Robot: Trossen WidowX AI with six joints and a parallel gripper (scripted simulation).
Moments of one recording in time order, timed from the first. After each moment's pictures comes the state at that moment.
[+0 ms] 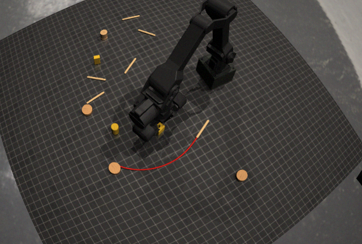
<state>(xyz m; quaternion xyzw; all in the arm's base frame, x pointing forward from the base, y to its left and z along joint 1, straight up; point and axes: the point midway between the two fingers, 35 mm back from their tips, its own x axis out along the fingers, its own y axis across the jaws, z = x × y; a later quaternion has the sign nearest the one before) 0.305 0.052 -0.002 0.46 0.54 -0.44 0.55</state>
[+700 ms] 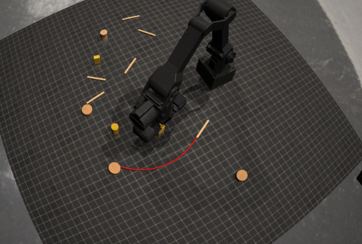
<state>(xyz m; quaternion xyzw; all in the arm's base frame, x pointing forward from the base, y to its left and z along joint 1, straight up) 0.303 0.052 -0.011 0.46 0.54 -0.44 0.55</state>
